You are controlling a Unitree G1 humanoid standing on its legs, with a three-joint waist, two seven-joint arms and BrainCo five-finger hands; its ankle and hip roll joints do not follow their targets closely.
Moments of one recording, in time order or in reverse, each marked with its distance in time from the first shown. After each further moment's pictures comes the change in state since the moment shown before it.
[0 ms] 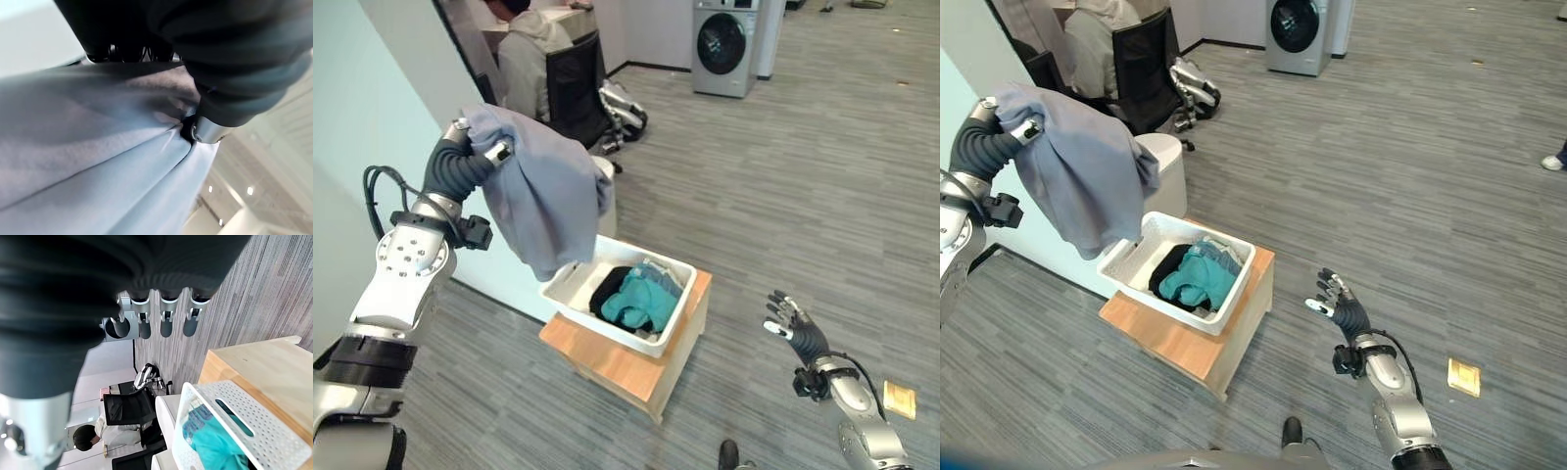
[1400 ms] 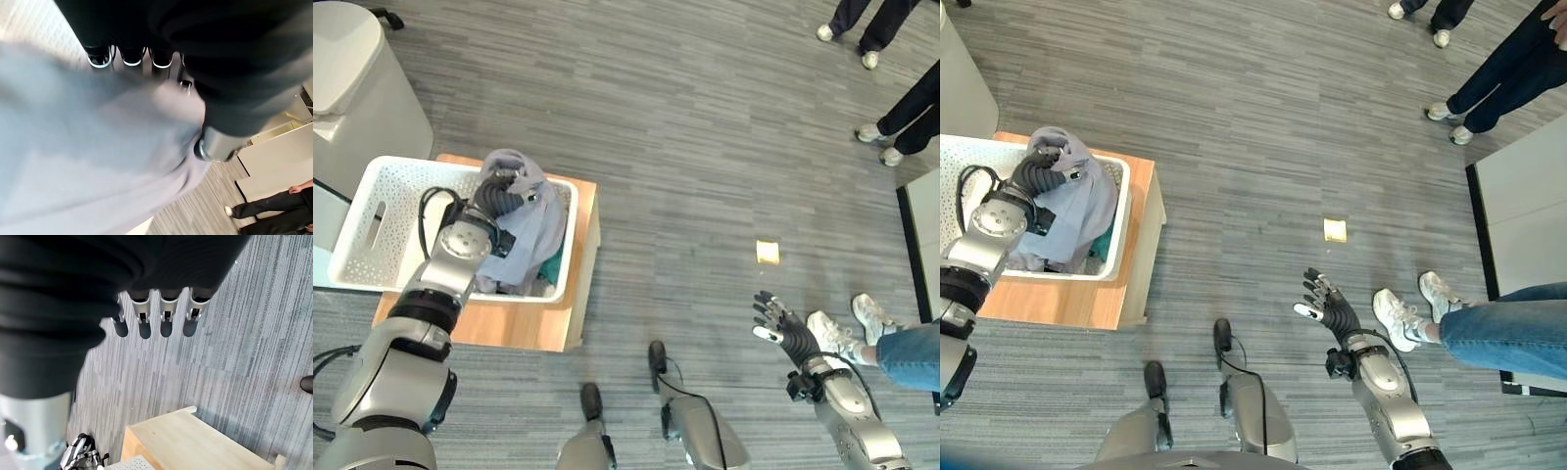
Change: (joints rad) left arm -0.353 -0.149 -0.307 0.619 0.297 0.103 0.034; right arm 0.027 -0.034 0.062 -0.064 0.007 -0.012 0.016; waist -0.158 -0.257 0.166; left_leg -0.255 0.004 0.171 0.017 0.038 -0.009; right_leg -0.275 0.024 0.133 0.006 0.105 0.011
